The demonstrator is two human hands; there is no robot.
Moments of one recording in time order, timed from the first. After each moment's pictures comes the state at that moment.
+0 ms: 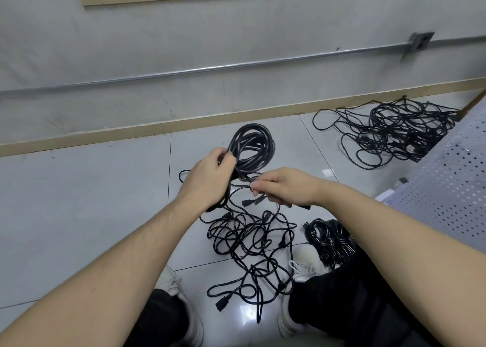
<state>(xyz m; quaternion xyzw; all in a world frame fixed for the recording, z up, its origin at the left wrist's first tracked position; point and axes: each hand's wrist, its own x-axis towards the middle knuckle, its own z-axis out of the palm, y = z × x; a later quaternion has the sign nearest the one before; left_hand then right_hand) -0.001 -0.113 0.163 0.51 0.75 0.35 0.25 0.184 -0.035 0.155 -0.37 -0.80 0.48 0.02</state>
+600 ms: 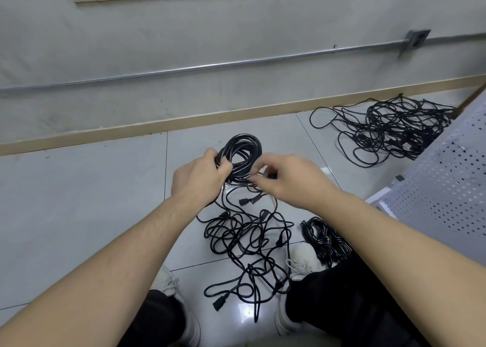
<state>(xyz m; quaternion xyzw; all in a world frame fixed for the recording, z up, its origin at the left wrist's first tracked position) -0.005 -0.100 0.152 0.53 0.83 0.16 0.08 0.186 -0.061 0.187 -0.43 -0.86 0.24 0.12</state>
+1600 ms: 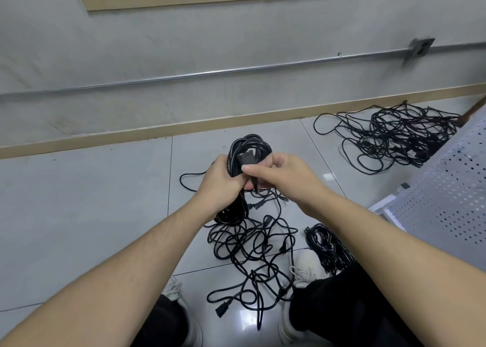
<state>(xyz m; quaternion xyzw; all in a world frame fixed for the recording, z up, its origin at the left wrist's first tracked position) 0.013 -0.104 0.151 0.44 0.69 0.44 0.37 0.166 -0.058 0.183 -0.40 -0.63 0.61 0.26</state>
